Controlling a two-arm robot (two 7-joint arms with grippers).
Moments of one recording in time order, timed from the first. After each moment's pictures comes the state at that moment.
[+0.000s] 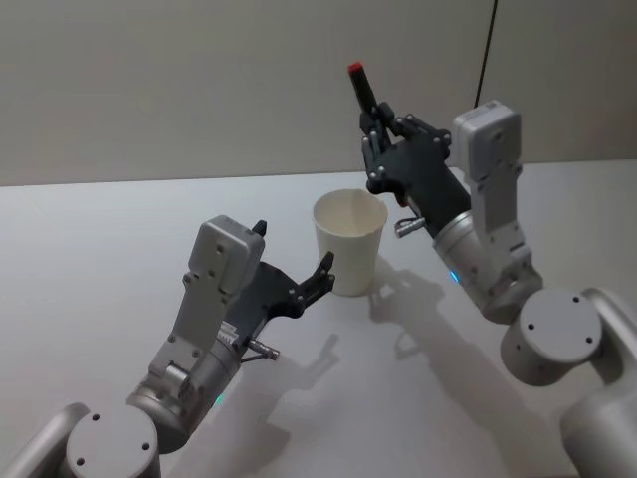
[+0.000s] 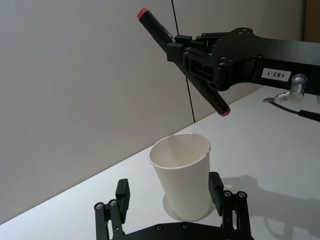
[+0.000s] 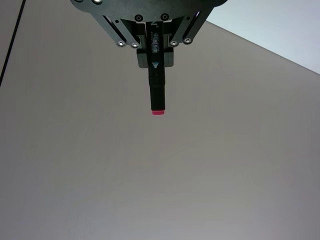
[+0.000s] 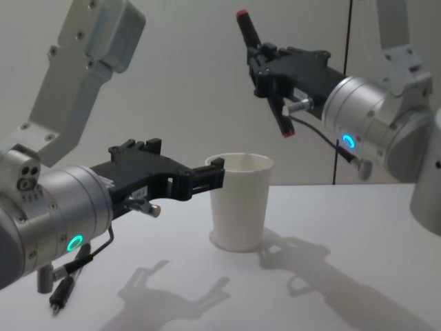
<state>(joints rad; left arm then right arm) -0.24 0.38 0.45 -1.63 -0.20 0.01 -0.01 0.51 0.03 -0.37 -1.25 0.00 -0.28 0.14</state>
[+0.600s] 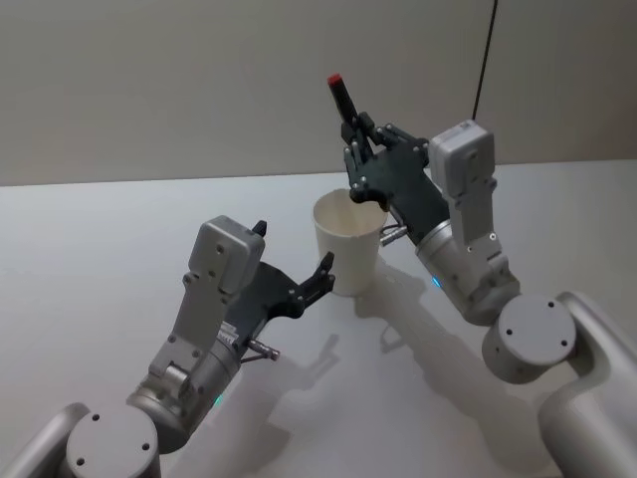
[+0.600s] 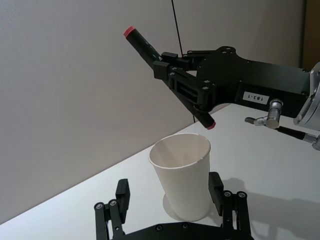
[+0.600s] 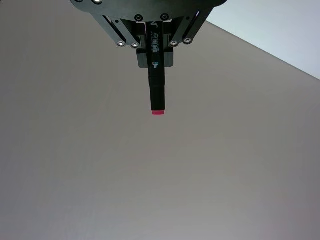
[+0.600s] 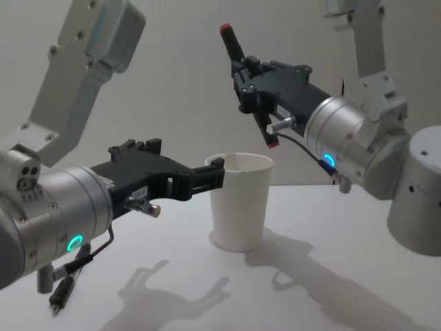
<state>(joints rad) -0.24 0.38 0.45 -1.63 -0.20 0.01 -0.01 0.57 0.00 -0.38 -1.09 -0.02 -0.41 0.16</state>
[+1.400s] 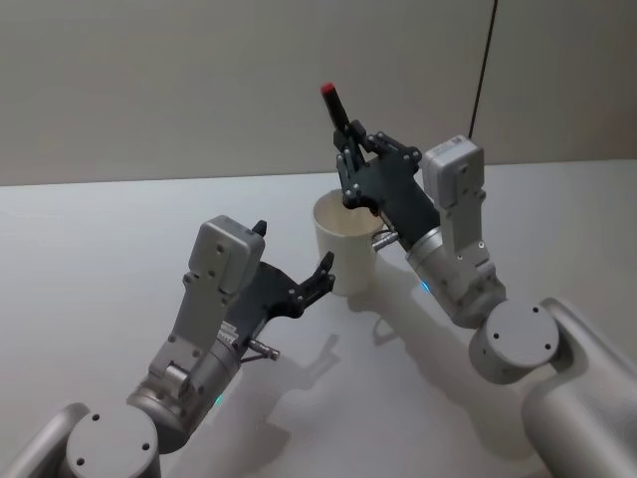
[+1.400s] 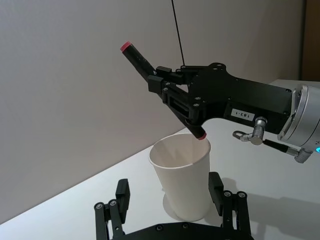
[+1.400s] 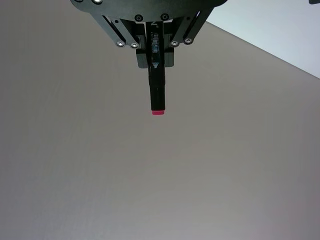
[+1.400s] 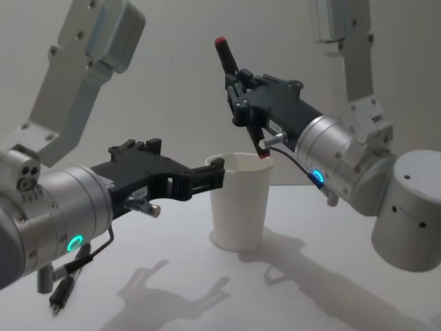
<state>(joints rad) -0.24 0.38 0.45 -1.63 -0.20 0.01 -0.01 0.63 -0.04 -0.38 -0.91 0.00 -0.54 0.18</state>
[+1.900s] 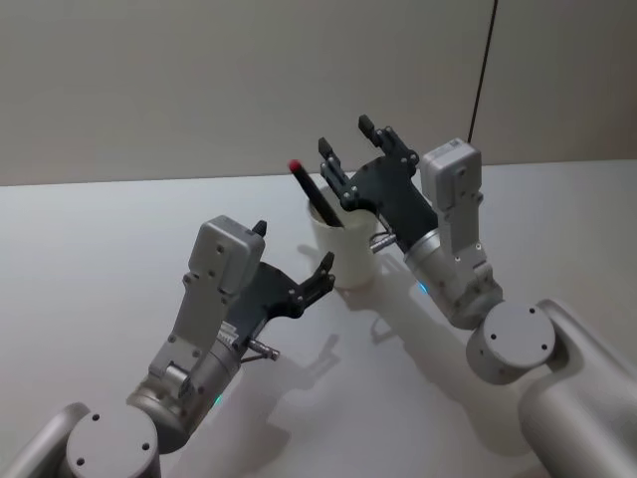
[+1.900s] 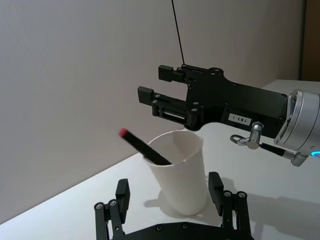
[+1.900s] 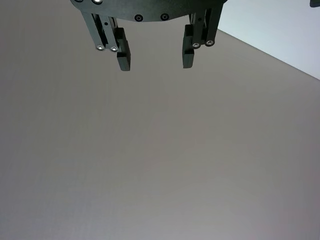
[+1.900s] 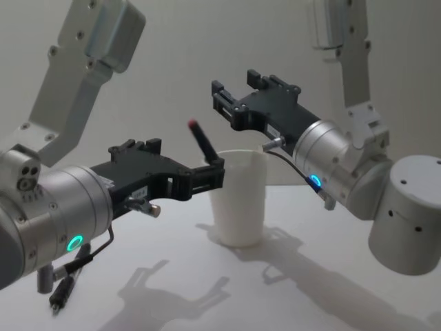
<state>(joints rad) -0.24 0.38 0.45 -1.63 -0.20 0.01 -0.01 0.65 -0.05 -0.37 -0.87 0.01 -0.57 0.19</state>
